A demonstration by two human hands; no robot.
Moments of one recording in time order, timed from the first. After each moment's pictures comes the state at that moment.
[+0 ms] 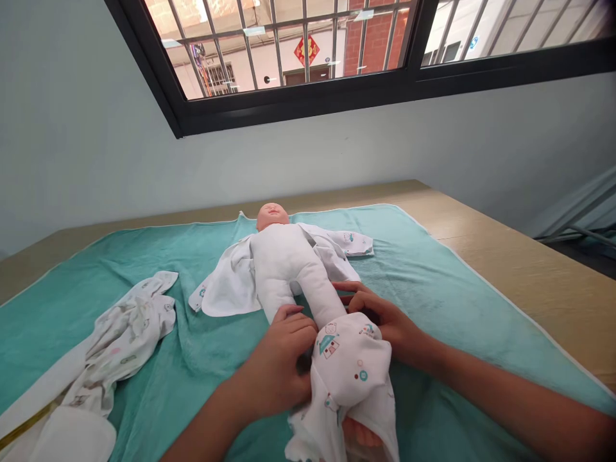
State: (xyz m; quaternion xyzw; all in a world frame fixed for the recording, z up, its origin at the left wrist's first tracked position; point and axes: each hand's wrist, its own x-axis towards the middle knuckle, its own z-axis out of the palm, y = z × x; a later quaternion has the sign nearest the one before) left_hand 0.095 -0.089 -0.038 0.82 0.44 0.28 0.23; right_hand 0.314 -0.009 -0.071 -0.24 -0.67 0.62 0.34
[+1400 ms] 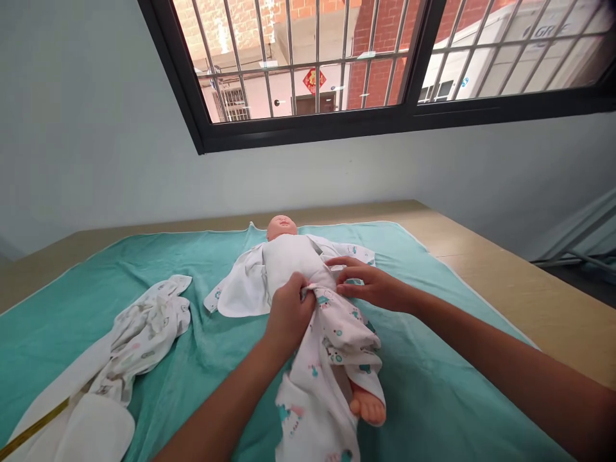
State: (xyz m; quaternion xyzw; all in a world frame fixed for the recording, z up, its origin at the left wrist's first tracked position) left_hand 0.094 -0.036 -0.042 0.62 0.62 0.45 0.16; right_hand 0.296 0.049 -0.011 -0.27 -0.85 0.40 0.22
